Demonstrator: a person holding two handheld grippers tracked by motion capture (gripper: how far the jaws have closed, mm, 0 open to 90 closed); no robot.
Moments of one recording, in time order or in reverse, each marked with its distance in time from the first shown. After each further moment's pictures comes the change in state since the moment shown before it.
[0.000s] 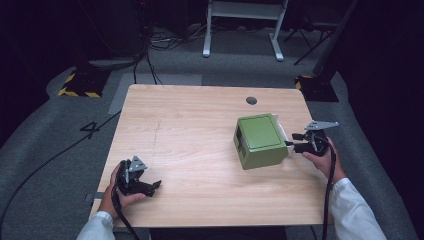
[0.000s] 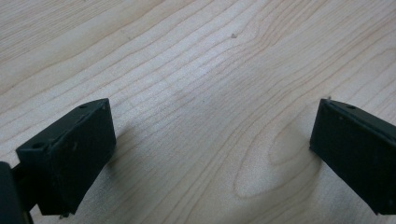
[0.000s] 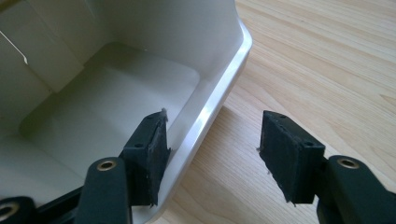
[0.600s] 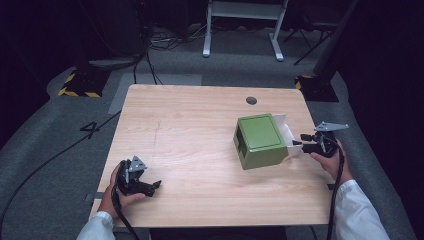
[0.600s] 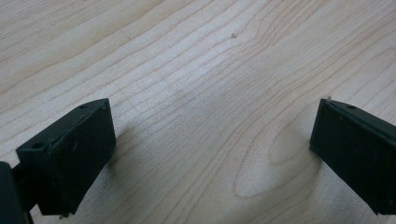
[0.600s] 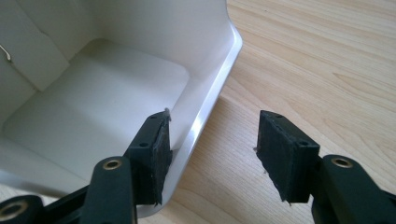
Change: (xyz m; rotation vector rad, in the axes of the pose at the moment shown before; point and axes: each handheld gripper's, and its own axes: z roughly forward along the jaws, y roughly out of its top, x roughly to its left) left arm 0.000 0.000 0.000 0.000 0.001 -0.001; right arm -0.020 -0.016 -0.014 -0.018 -0.046 0.034
